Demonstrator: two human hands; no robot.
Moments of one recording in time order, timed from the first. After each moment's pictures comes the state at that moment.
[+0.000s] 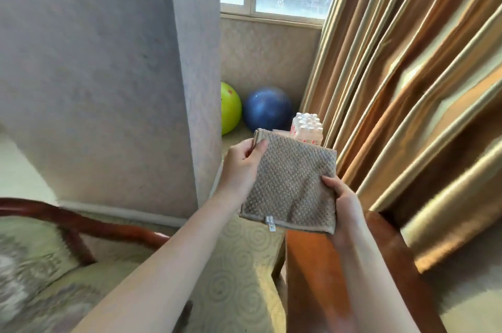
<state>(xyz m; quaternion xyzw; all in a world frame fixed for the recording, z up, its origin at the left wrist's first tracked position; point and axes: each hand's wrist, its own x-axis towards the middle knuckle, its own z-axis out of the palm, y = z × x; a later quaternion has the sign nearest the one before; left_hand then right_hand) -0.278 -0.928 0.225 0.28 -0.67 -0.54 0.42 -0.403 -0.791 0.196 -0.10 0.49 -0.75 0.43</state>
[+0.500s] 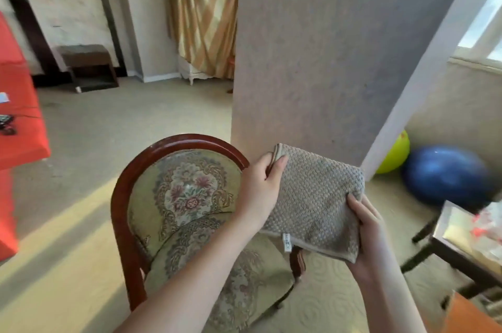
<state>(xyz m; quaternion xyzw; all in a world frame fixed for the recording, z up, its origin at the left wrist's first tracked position) 0.064 -0.905 0.237 0.49 -0.59 -0.30 0.57 -0.114 -0.871 0.225 -0.31 0.36 -0.60 0.64</state>
